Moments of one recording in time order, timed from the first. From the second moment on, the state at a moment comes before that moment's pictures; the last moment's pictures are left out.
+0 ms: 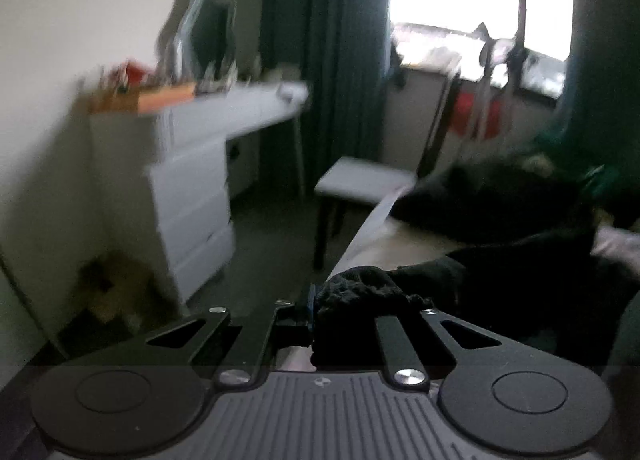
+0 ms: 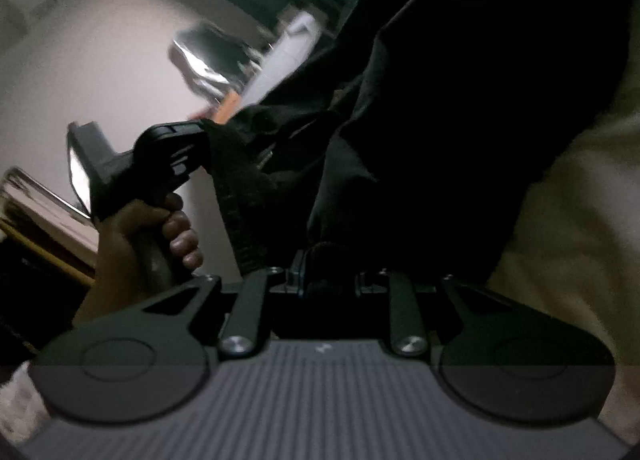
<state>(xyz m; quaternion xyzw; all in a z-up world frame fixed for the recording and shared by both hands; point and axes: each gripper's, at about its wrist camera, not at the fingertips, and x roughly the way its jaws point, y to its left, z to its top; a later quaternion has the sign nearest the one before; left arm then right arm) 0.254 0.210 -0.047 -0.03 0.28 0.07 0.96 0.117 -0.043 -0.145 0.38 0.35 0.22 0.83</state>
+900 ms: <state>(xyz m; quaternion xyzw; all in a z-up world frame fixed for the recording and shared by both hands) 0.066 0.148 0.019 -0.01 0.21 0.03 0.98 0.039 -0.130 -0.038 0.20 0.25 0.14 0.94</state>
